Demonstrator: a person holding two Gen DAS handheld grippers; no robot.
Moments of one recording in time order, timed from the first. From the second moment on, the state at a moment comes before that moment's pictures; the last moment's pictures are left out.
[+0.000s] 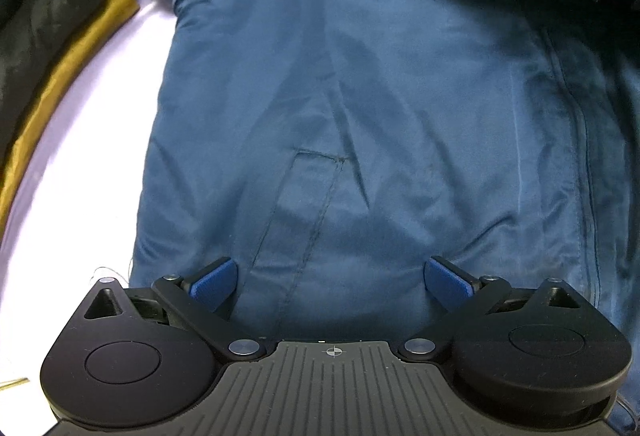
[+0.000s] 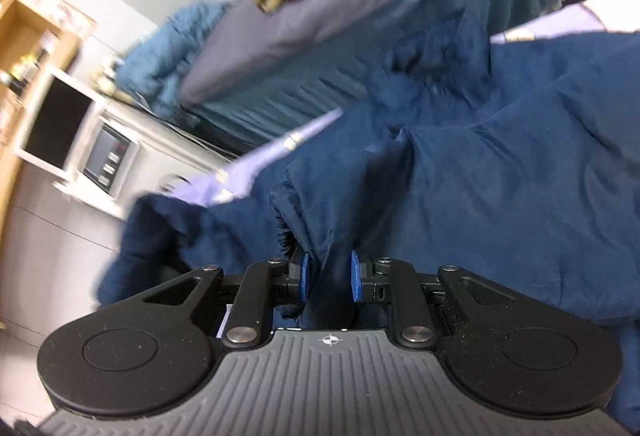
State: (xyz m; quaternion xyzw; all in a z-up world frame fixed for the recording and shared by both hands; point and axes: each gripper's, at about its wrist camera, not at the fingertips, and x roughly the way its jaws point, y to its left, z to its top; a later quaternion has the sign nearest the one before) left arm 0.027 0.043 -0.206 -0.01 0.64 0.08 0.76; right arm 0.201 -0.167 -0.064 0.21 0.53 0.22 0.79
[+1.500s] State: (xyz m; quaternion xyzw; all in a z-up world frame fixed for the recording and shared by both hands) left arm 0.232 -0.021 -0.221 0.04 0.59 -0.01 0.81; right arm 0.173 -0.279 -0.168 -0.14 0.53 0.10 0.83
